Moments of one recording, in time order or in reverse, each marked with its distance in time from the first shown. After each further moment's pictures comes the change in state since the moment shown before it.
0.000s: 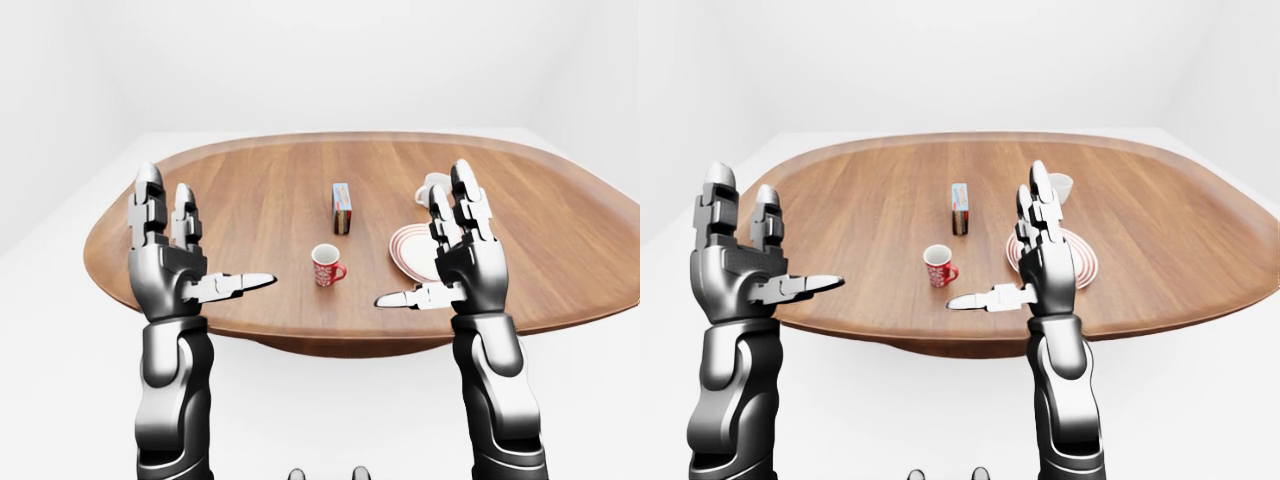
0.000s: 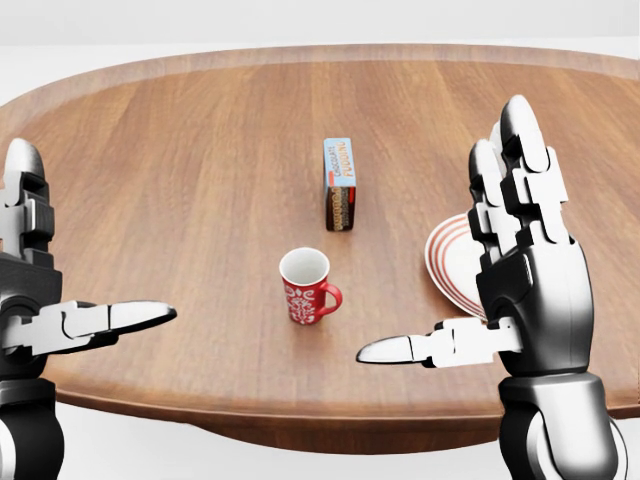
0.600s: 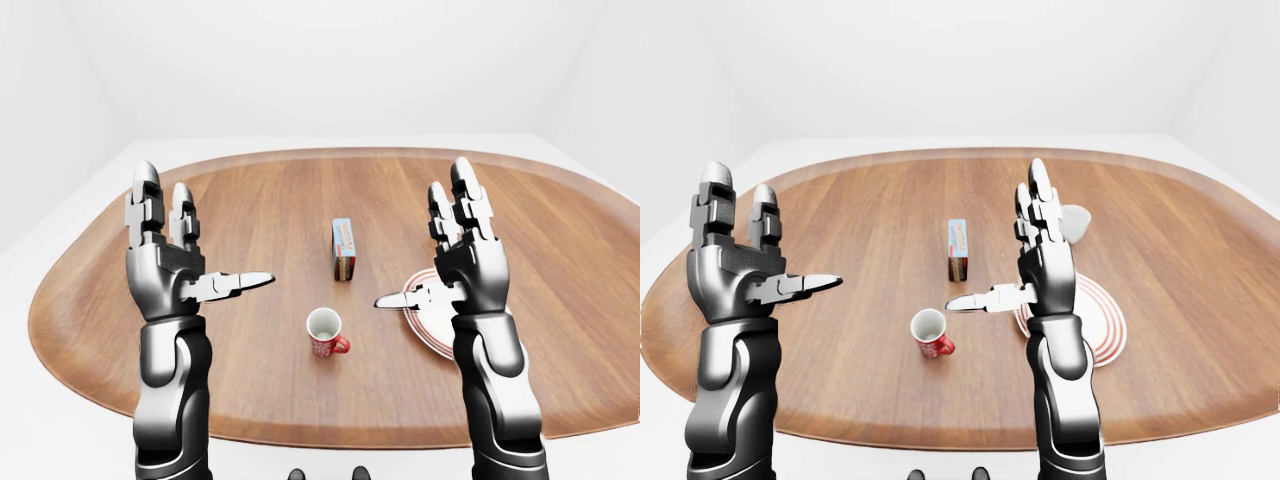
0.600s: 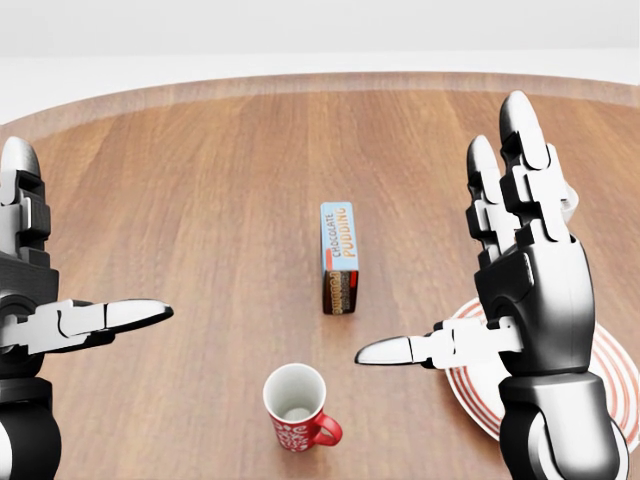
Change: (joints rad) left arm -0.003 0.004 0.007 -0.001 -0.006 0.000 0.001; right arm -0.002 0.000 0.002 -0.011 0.010 0.000 0.007
